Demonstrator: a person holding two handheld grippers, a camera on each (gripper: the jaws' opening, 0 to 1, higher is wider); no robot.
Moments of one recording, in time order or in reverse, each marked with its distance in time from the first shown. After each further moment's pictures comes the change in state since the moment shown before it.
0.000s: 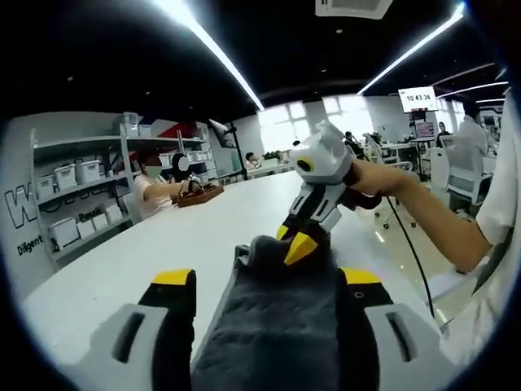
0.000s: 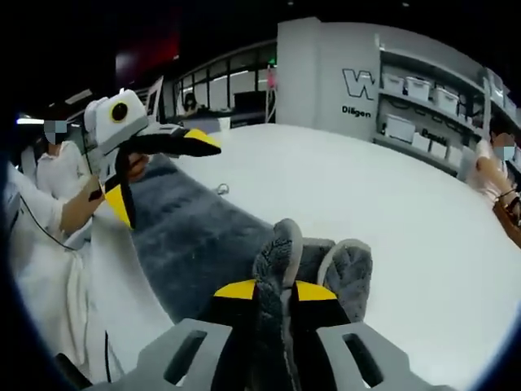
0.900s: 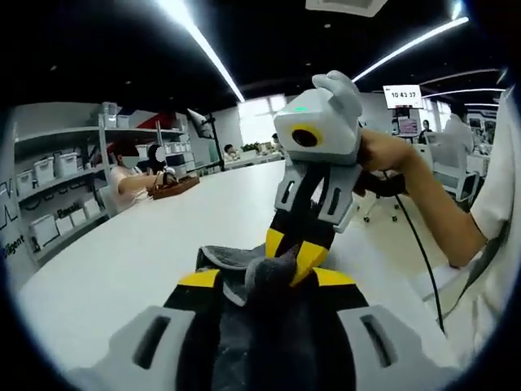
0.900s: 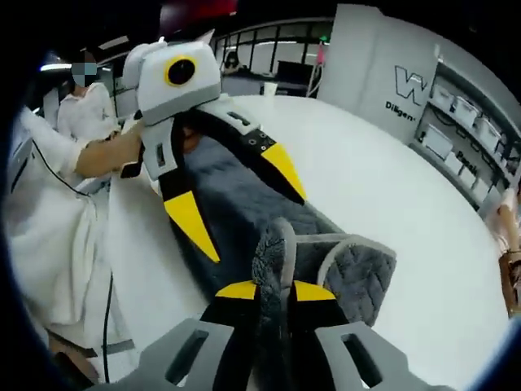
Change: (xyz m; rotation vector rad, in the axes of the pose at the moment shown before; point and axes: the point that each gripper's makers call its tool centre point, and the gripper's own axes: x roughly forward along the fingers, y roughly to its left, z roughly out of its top) left arm 0.037 -0.027 -0.016 0.021 0.039 -0.115; right arm 0.005 0.047 -0.009 -0.341 0.190 0.079
